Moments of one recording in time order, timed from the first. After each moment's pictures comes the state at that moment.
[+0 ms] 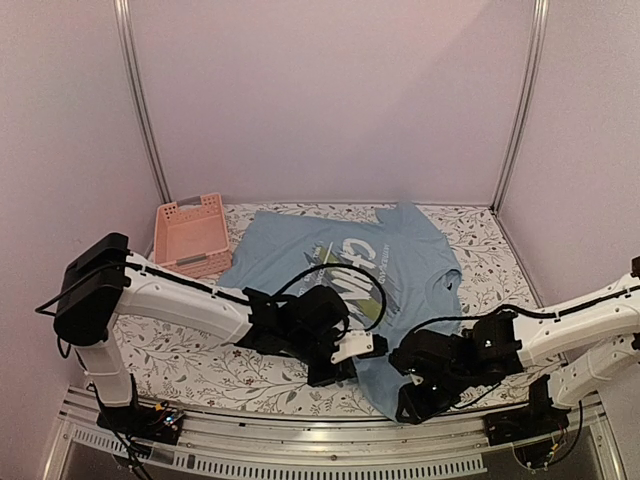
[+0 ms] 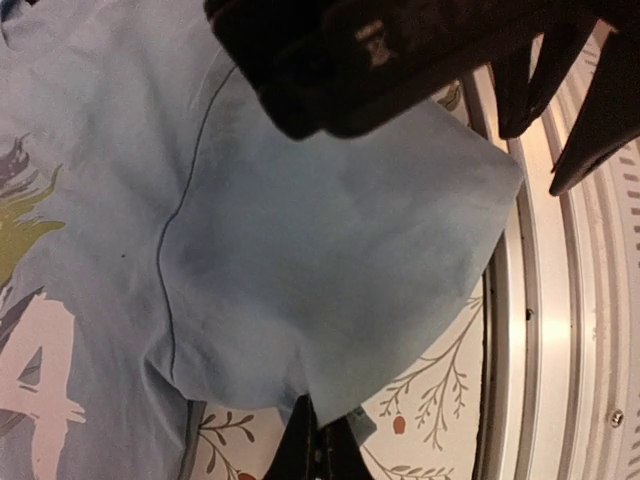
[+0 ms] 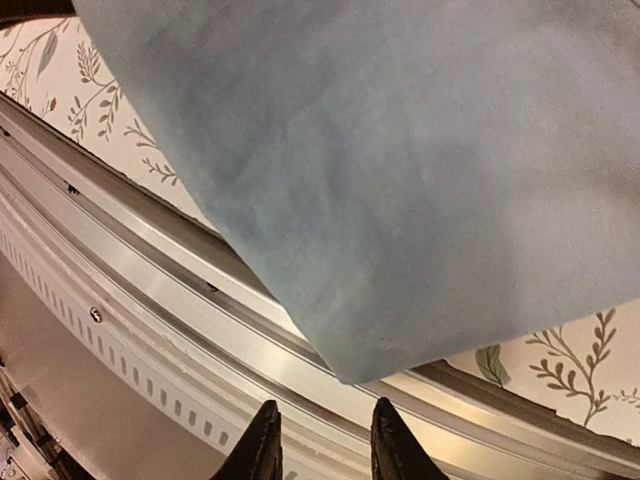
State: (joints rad) left arm -1.20 1.85 1.09 -0.18 0.22 0.27; right arm 1.33 1.33 0.71 -0.63 -0.11 0.97
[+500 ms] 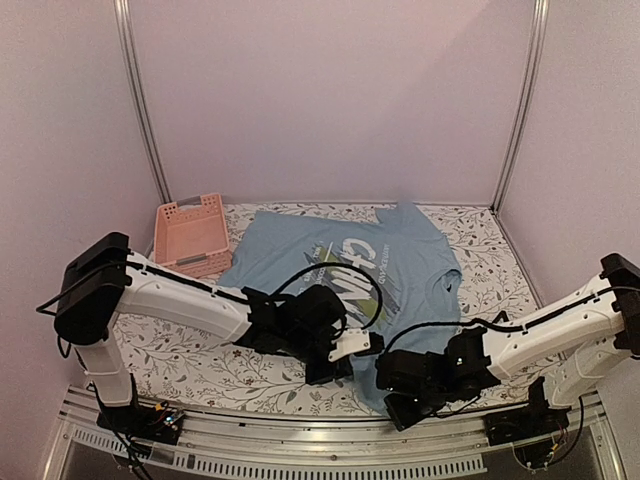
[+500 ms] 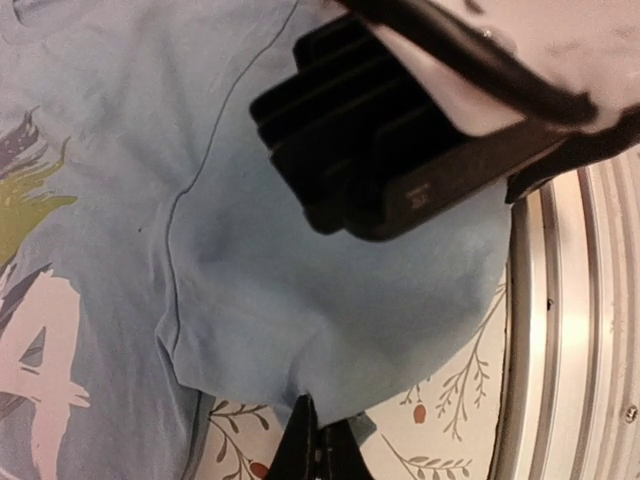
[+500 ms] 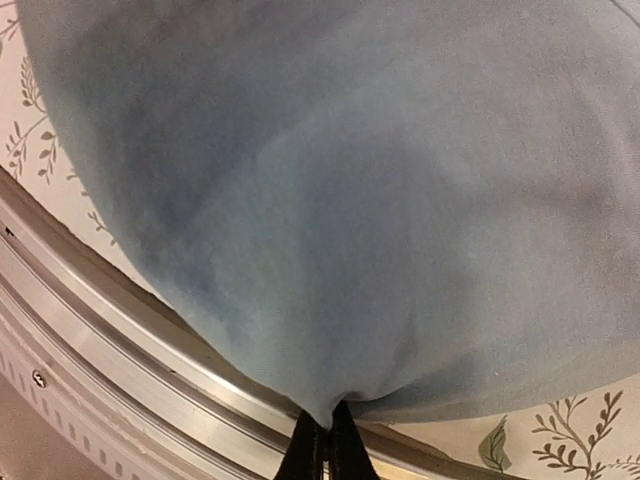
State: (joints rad) left arm -1.19 1.85 1.08 -0.18 0.20 0.27; right arm 1.40 1.50 0.73 -0.52 0.04 0.94
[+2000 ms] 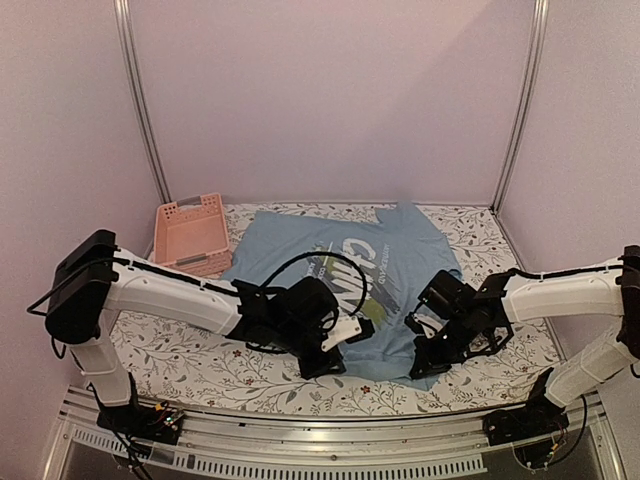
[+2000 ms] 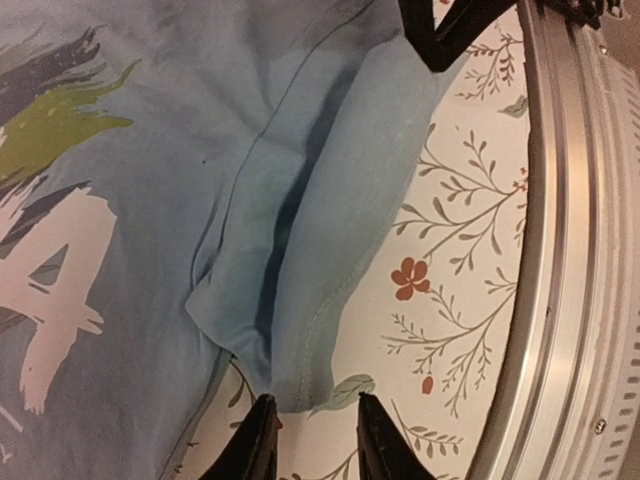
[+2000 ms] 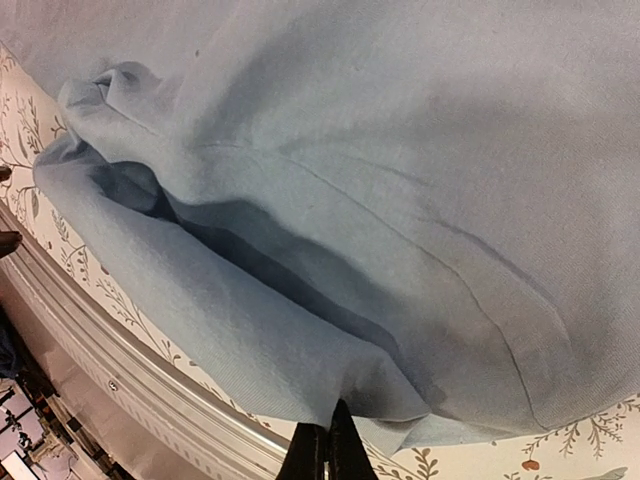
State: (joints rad) left arm -1.17 1.80 1.07 -0.24 0.17 0.10; right arm 0.84 1.42 0.71 -0.60 -0.35 0.62
